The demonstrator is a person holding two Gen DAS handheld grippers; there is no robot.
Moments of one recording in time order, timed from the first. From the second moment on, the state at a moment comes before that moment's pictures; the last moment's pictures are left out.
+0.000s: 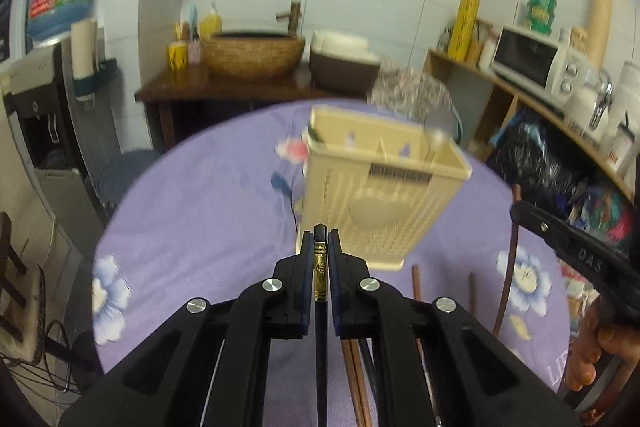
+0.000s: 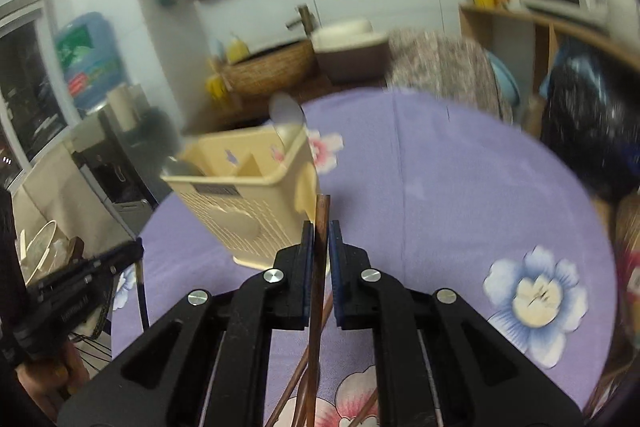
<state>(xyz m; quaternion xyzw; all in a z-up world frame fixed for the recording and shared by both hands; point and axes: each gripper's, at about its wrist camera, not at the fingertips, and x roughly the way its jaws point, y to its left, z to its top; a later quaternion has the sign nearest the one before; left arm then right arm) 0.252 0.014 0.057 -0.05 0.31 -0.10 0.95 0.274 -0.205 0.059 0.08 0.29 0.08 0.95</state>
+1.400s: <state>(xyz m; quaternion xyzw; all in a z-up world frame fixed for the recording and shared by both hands) 0.292 0.003 0.255 -0.04 0.12 -0.08 0.99 0.305 -0.190 0.262 0.03 0.11 0.09 0.99</state>
